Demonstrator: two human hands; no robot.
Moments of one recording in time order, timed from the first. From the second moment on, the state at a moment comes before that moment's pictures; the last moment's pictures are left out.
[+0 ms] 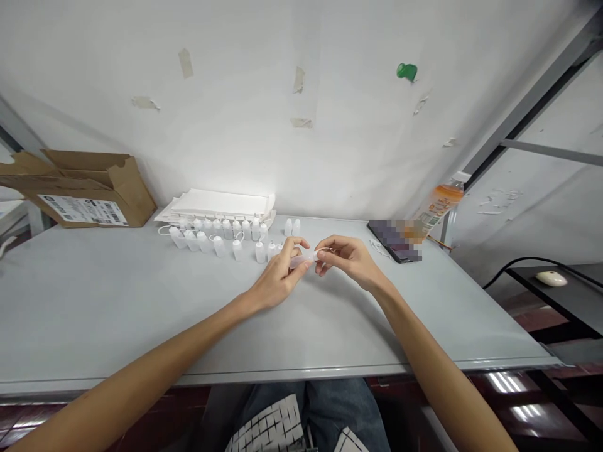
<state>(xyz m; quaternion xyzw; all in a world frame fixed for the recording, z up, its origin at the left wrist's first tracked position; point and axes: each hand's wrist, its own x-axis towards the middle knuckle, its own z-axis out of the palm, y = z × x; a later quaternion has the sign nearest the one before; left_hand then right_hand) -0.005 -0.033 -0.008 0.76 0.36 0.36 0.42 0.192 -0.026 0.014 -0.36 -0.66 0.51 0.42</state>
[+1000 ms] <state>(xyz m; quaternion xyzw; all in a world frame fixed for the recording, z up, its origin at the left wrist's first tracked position) -0.003 -0.036 -0.004 0.67 0.32 0.40 0.53 0.191 -0.029 0.015 -0.38 -0.68 0.47 0.41</state>
